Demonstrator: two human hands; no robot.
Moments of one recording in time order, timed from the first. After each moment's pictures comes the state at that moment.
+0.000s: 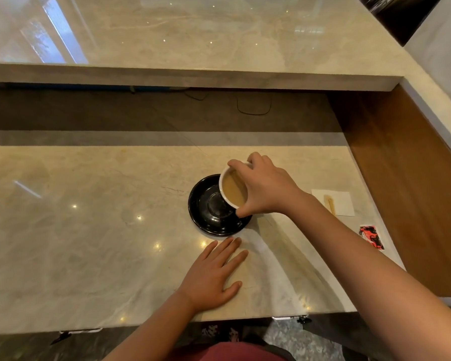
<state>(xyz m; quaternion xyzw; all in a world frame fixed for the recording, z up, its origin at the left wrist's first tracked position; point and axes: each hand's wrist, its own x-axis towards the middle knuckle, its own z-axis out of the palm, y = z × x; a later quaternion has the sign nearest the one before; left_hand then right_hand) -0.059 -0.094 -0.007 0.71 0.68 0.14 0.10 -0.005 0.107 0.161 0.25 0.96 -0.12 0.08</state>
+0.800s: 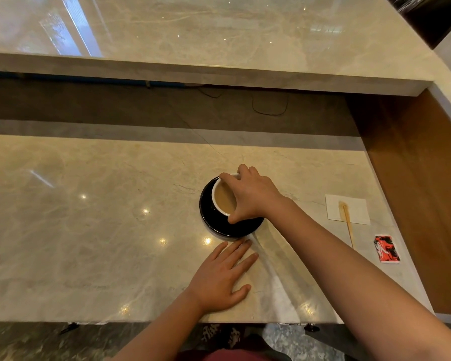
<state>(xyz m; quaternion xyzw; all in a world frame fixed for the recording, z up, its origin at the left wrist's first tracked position) -0.059 -0.094 -0.009 0.71 0.68 0.14 0.11 -0.048 0.094 0.122 0.22 0.96 -0.10 0.15</state>
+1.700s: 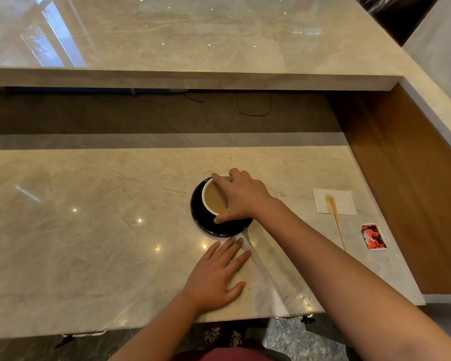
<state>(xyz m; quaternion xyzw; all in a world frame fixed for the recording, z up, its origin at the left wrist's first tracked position) -0.059 -0.093 -0.008 0.71 0.69 0.12 0.10 -0.041 0.087 0.121 0.26 0.95 -0.13 0.14</state>
